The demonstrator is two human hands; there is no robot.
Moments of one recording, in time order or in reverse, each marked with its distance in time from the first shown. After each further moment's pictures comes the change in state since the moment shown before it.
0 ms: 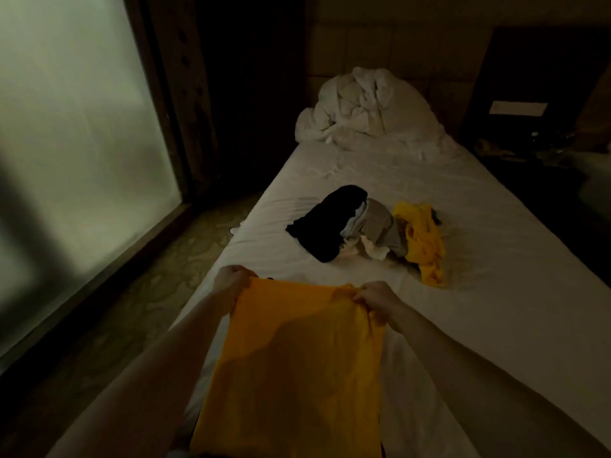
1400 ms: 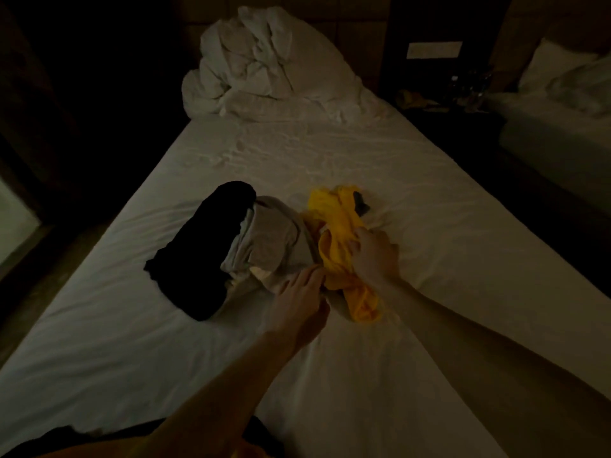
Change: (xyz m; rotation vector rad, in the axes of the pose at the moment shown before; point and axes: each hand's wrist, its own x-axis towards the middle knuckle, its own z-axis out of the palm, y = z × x) left_hand 0.094 0.086 0.388 0.753 -0.272 0.894; right_hand 0.242 0.081 -0.196 -0.539 0.595 -0.139
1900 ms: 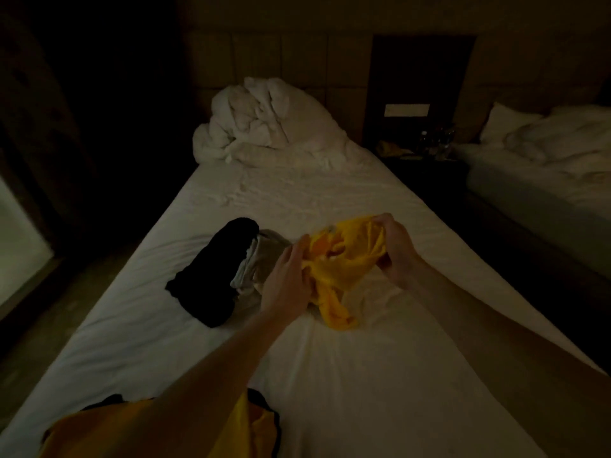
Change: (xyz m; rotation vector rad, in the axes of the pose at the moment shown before) left_hand -0.034 0.064 -0.124 -0.321 0.282 -0.025; right_hand -0.075 -0.045 -0.181 1.332 -0.090 0.237
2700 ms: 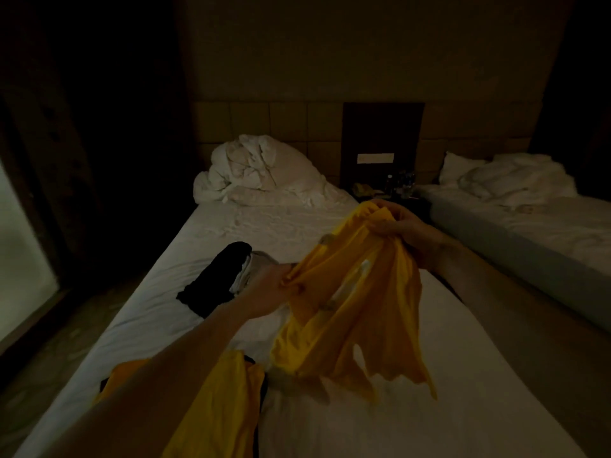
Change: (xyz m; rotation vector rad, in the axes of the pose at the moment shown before) left_hand -0.103 0.113 -0.113 -0.134 -0.331 0.136; right_hand -0.210 -0.150 -0.065 -0.202 -0.518 -0.161
